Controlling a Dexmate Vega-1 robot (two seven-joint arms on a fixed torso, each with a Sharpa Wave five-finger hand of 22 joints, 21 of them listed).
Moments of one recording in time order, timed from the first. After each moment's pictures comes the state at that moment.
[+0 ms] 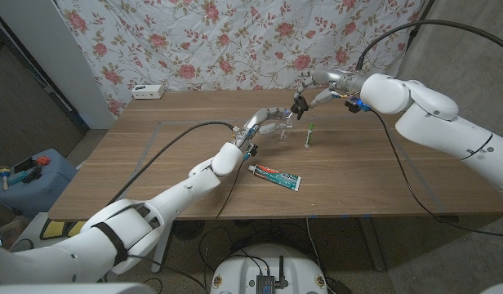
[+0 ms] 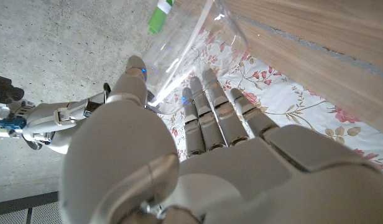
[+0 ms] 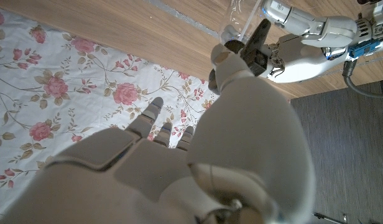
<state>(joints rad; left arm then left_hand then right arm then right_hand) 0.53 0.28 0.76 -0.94 0.11 -0.66 0.24 0.89 0.00 0.42 -0.23 0.17 0.70 0.01 0.20 0.23 0.72 -0.10 0.21 0.37 0.82 -0.09 0.17 0.16 0.33 -0.04 0.18 0.16 -0.58 -1.00 -0.56 -2.14 -0.30 -0.39 0.39 1.25 0.04 0.30 -0.17 0.33 0.69 -0.22 0.26 0.20 -0.04 -0.14 0.19 0.20 -0.10 0.04 0.19 0.20 0.18 0.03 0.18 0.17</state>
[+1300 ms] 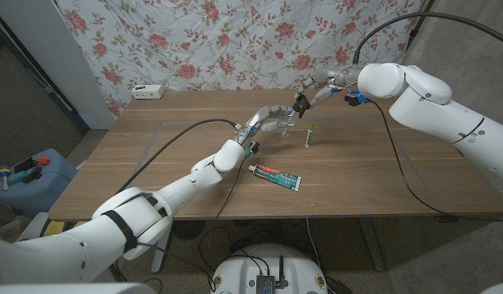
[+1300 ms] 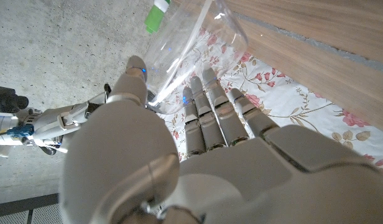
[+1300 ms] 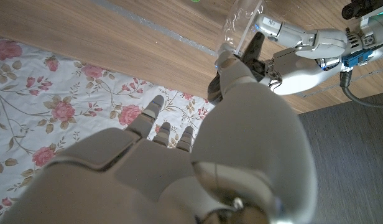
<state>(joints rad) 0.47 0.23 0.79 -0.81 0.10 -0.72 0.24 0.89 0.00 0.42 -0.23 0.17 0.70 0.01 0.20 0.23 0.72 -0.10 0.21 0.37 0.82 -0.09 0.17 0.16 0.33 -0.04 0.18 0.16 -0.45 -0.97 -0.63 -2.10 -0.28 -0.50 0.55 1.14 0.05 0.25 -0.10 0.29 0.65 -0.22 0.21 0.19 -0.04 -0.07 0.20 0.20 -0.11 0.06 0.21 0.20 0.19 0.04 0.19 0.17</state>
